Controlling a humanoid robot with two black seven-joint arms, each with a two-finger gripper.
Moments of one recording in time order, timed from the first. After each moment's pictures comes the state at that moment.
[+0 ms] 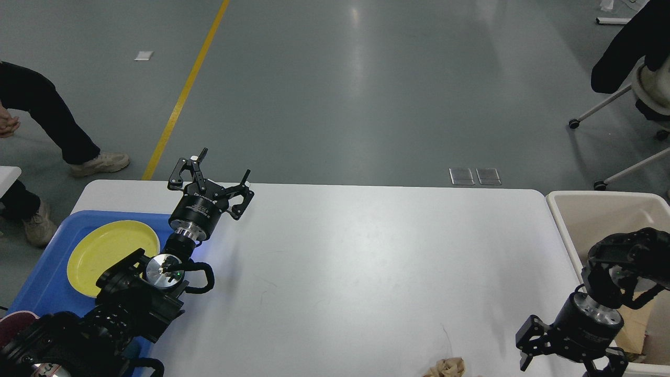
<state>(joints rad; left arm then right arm) -0.75 -0.02 -0.96 -0.13 -0.22 -0.78 -0.15 1.18 -0.48 -1.01 0.88 -0.11 0.96 -0.18</state>
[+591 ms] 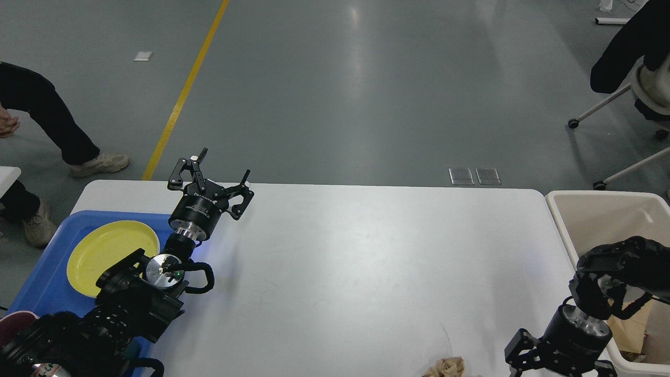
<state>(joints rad) -0.75 -0.02 -0.96 -0.13 -0.22 -0.78 -0.15 1.20 -0.45 -0.98 0.93 -0.10 0.96 -0.18</state>
